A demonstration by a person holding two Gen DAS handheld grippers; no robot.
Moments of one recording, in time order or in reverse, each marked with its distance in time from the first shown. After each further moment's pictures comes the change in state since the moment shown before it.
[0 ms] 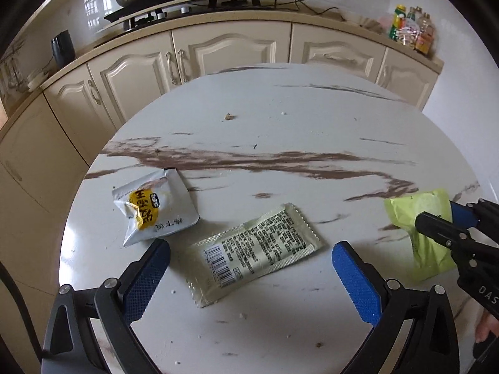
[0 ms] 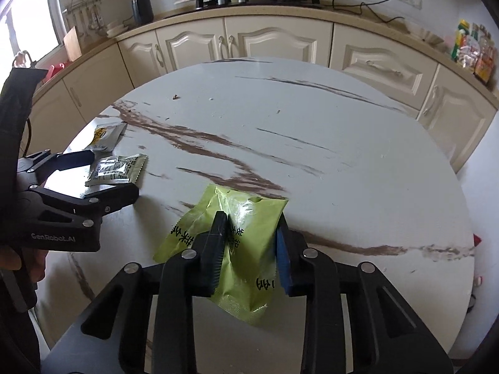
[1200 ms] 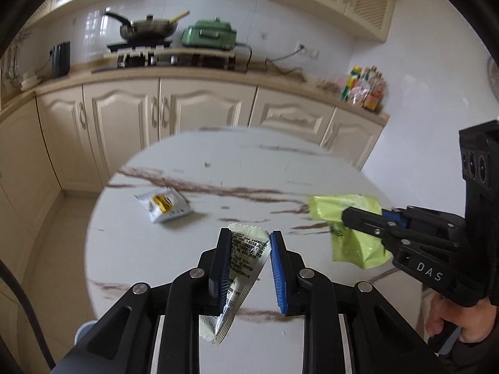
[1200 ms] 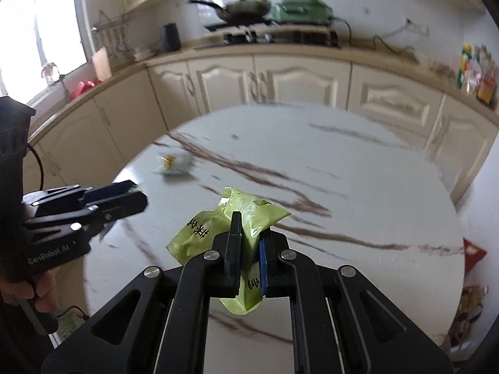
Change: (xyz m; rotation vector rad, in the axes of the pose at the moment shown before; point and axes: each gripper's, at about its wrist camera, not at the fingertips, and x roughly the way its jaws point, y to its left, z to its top) left arm -0.173 0.028 -0.086 -0.078 -0.255 -0.230; right arm -0.080 0.063 0.001 -0.044 -0.166 0.067
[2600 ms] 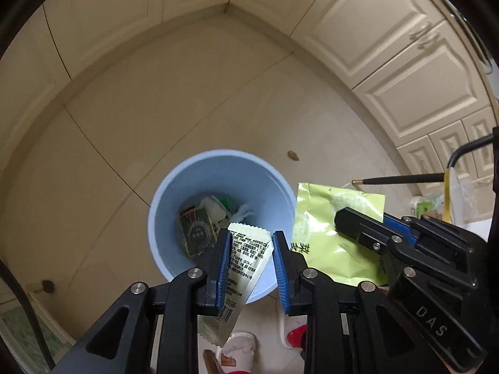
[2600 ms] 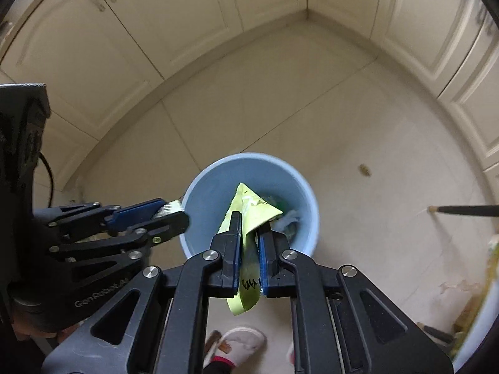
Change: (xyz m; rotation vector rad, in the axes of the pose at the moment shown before) left arm -0.006 0.408 -0.326 -0.728 0.443 0.305; right arm 0.406 0.367 -0.146 -0.339 0.574 0.344
